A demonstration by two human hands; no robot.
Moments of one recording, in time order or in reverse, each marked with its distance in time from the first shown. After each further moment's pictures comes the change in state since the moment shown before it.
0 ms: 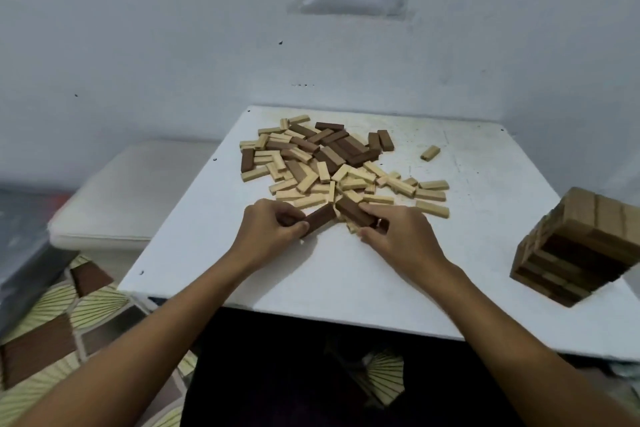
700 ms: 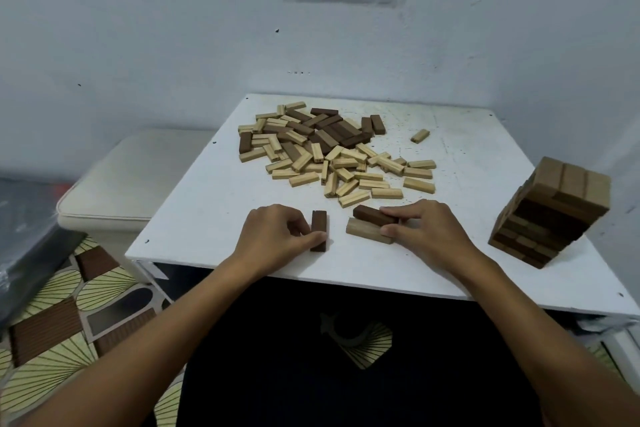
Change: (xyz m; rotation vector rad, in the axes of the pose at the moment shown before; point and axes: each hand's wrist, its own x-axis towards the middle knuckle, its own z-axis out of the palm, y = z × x) left_hand -0.050 0.016 0.015 0.214 -0.087 0.024; right_hand -0.043 0.031 -0.038 0.181 -0.126 0.155
